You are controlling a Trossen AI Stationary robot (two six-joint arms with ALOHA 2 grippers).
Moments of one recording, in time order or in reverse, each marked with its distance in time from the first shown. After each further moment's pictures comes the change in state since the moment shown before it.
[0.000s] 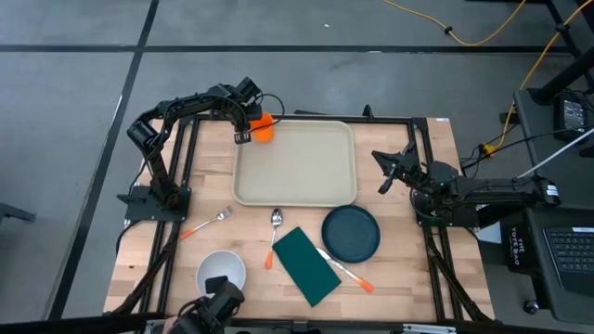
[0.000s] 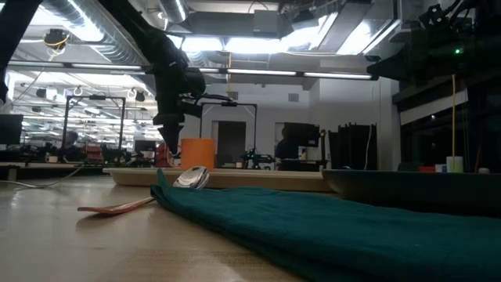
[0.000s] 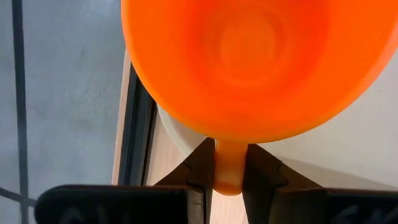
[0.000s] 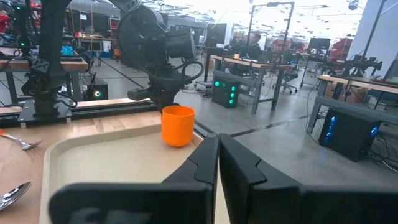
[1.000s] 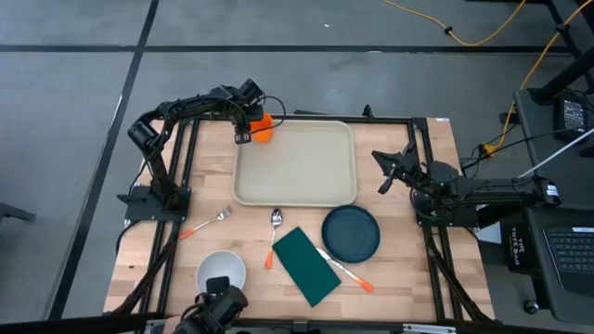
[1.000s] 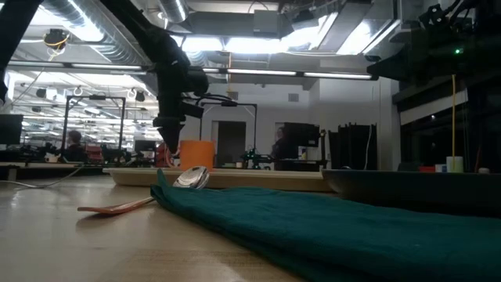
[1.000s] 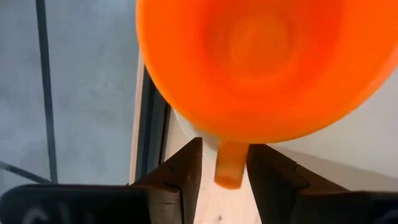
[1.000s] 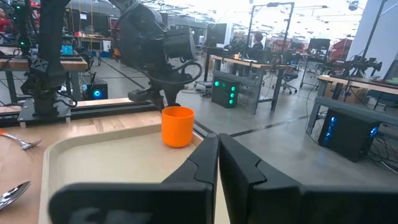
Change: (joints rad) left arm -0.032 0.000 0.000 0.009 -0.091 0.007; right arm 0.000 0.000 0.000 0.000 0.000 -0.003
